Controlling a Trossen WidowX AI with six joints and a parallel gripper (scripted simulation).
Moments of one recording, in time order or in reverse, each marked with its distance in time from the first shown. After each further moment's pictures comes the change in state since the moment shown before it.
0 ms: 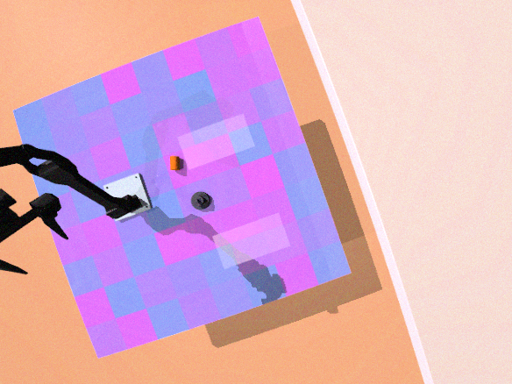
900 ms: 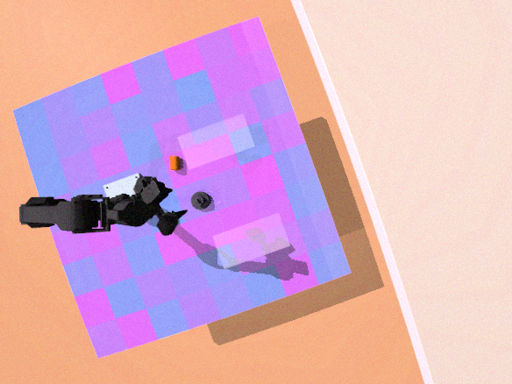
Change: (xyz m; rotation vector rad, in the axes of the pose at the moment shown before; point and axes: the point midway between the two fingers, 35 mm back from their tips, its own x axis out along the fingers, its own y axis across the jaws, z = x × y) arm 0.137 0.260 -0.006 -0.326 0.075 1.043
